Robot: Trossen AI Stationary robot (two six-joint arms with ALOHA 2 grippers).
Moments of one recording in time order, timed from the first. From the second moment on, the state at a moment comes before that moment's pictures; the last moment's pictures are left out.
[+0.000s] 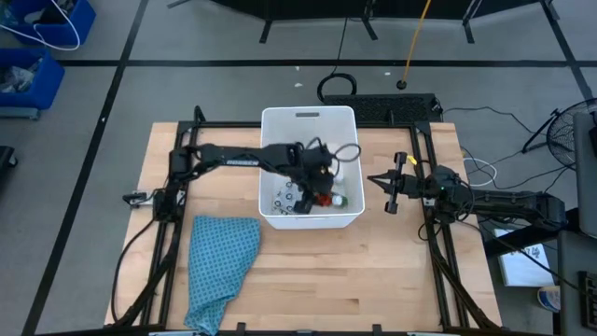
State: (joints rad) left arm 0.18 2.07 1.71 -0.64 0.39 0.44; right arm -0.28 0.47 0.02 0.62 -0.16 -0.38
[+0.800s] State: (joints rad) left arm 0.13 2.24 1.71 -0.65 0.35 0.48; right arm -0.28 0.47 0.02 0.62 -0.16 -0.36
